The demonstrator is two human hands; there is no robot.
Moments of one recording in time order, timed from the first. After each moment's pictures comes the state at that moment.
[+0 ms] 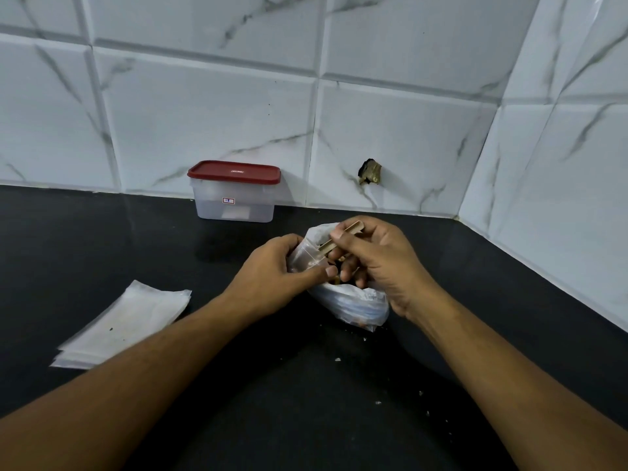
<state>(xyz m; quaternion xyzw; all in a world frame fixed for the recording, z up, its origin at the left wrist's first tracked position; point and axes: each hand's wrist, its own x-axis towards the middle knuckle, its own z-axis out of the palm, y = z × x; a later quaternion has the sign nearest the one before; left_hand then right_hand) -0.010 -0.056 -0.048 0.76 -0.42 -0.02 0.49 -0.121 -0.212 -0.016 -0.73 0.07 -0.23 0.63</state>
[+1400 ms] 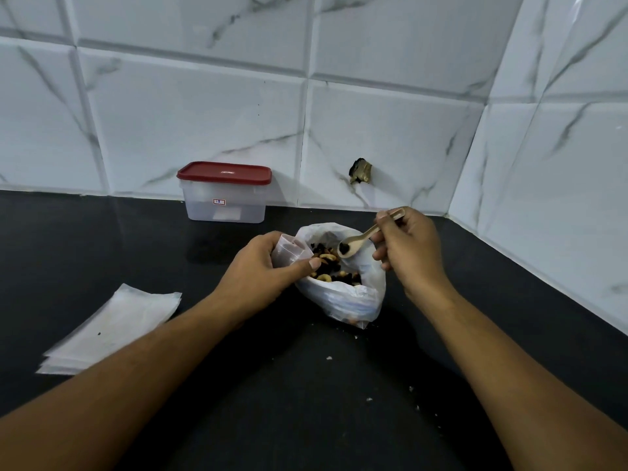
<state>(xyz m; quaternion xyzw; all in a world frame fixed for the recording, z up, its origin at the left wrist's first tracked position) -0.002 -0.057 -0.056 0.74 -0.37 -0.07 0.56 -0.120 -0.257 -0.021 -0.73 0.22 -0.42 0.49</state>
